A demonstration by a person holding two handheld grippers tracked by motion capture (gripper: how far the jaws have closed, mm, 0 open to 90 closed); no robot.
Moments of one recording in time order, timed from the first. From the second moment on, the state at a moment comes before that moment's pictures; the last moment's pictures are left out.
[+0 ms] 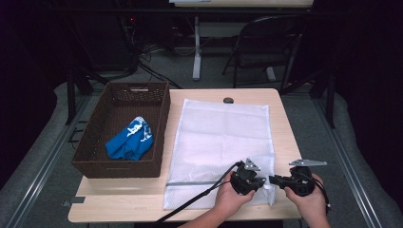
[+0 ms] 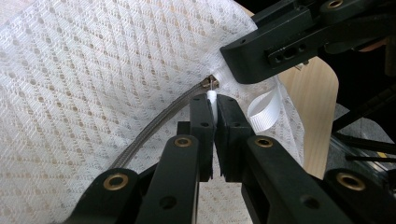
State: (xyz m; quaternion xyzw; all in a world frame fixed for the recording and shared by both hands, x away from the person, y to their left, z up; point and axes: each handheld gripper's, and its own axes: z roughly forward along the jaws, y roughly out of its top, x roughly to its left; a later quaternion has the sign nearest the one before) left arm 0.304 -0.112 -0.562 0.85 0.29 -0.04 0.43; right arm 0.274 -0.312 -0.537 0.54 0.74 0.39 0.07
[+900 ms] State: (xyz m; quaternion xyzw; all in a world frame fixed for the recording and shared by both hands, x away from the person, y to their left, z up) left arm 0.304 -0.107 -0.566 0.86 0.31 -0.03 0.41; right arm 0.269 -0.308 -0.533 0.53 0.76 0.37 0.09
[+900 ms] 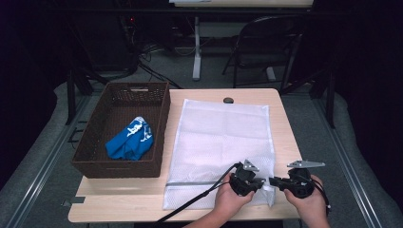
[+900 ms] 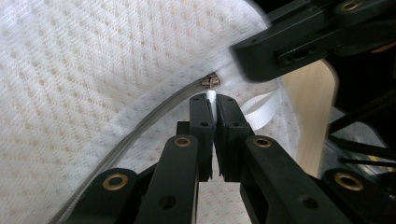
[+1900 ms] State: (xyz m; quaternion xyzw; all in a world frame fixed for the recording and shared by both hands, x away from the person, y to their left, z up) left arm 0.306 -0.094 -0.569 0.85 0.33 -0.03 0.42; right arm 0.272 -0.315 -0.537 0.54 0.76 0.33 0.14
